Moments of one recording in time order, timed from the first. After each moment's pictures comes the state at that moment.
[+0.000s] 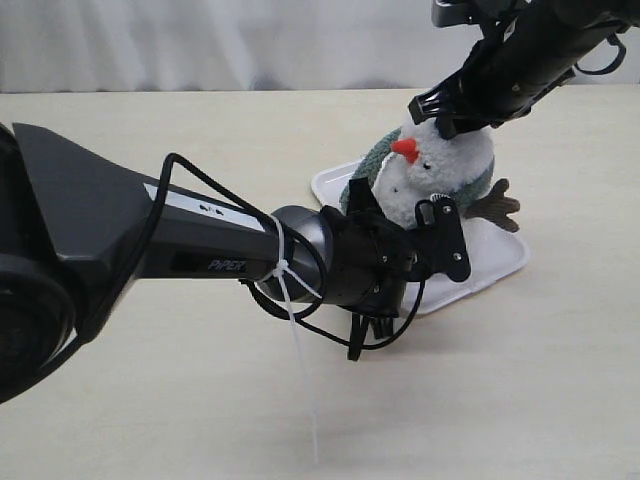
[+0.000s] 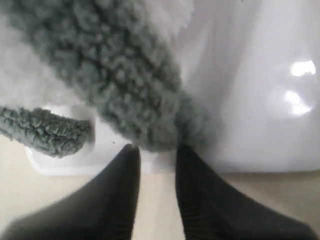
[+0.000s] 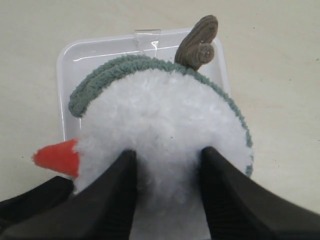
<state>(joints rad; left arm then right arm) -1.02 2.27 -1.45 1.08 0.58 -0.45 0.25 1.80 -1.42 0.00 0.77 -0.07</state>
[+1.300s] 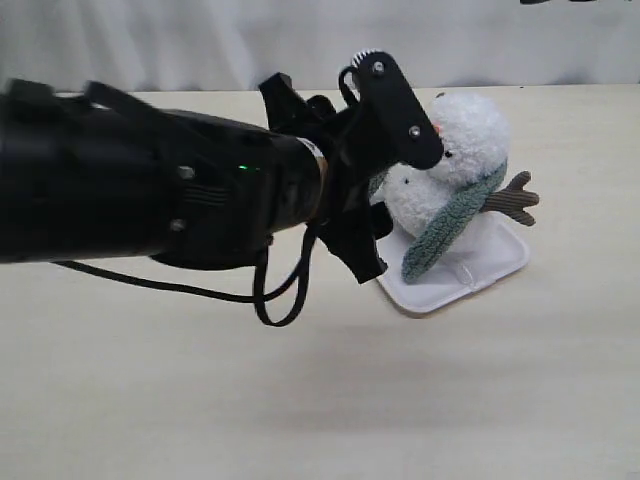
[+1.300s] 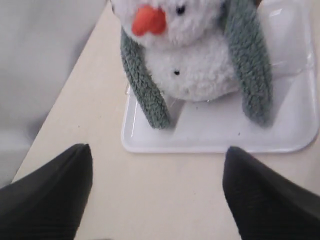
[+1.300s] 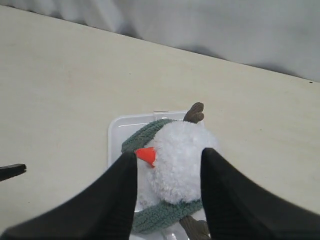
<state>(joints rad) -1.02 1.68 -1.11 1.11 0.47 -0.68 0.25 1.32 -1.38 0.05 0.85 -0.10</state>
